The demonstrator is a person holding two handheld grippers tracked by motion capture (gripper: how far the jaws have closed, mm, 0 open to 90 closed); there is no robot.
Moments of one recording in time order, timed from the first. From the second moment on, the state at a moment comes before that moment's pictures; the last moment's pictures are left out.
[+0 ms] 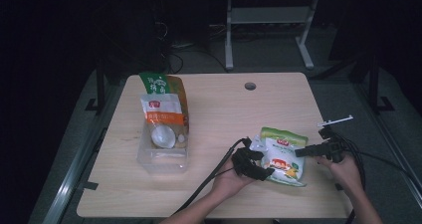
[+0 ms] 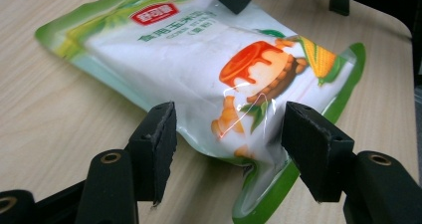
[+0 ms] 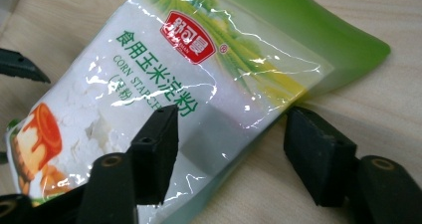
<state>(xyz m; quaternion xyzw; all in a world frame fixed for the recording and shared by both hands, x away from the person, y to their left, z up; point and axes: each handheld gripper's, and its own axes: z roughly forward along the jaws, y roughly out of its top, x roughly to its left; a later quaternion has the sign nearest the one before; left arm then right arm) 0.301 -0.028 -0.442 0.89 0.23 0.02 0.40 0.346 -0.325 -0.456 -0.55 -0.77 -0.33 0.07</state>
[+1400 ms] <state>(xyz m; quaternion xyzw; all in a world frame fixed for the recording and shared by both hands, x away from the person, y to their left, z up) 0.335 -0.014 -0.453 0.83 0.30 -0.13 0.45 0.314 -0.296 -0.391 -0.35 -0.82 -0.44 0.01</state>
